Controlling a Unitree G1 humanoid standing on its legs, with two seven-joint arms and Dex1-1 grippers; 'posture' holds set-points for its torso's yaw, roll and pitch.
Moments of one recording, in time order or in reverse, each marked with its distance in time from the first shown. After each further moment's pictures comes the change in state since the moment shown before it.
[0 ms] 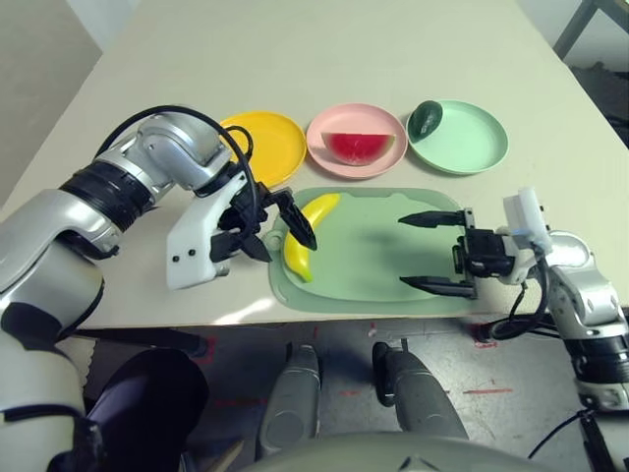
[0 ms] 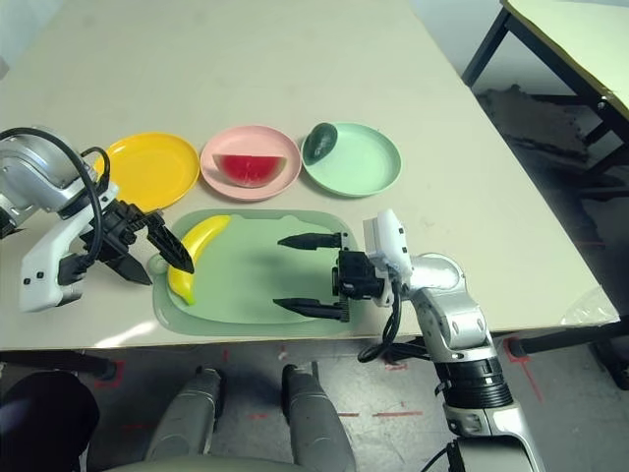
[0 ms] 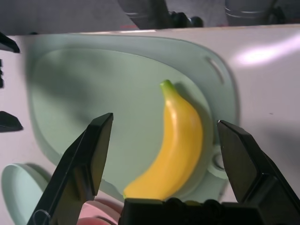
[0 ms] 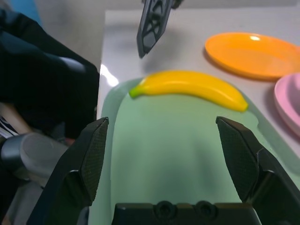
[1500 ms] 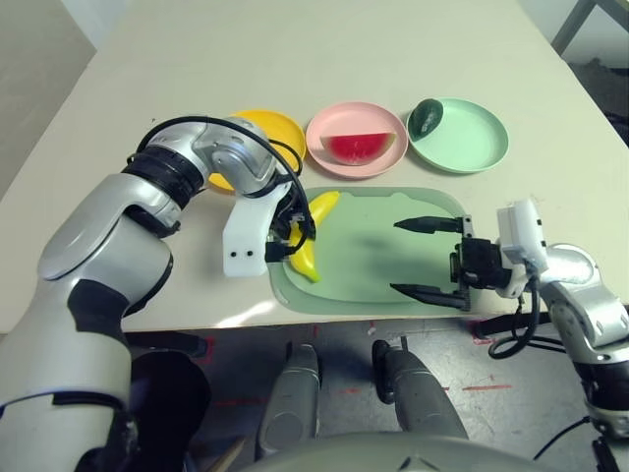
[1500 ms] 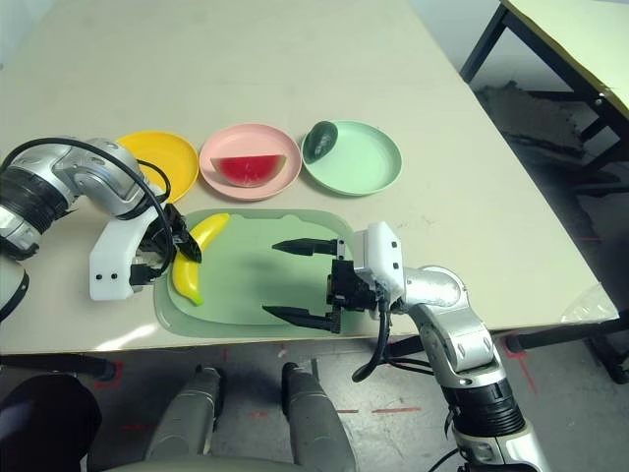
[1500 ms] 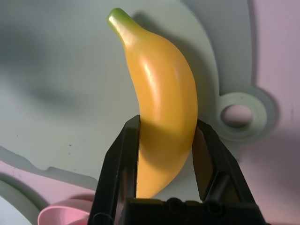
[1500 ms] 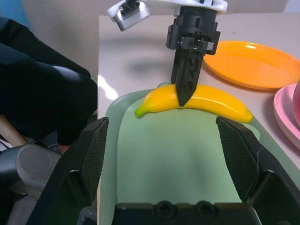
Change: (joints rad) left arm -0.055 -0.233 0.158 0.287 0.817 -0.113 0.410; right arm 0.044 -0.009 0.027 -0.184 0.026 0.078 -0.130
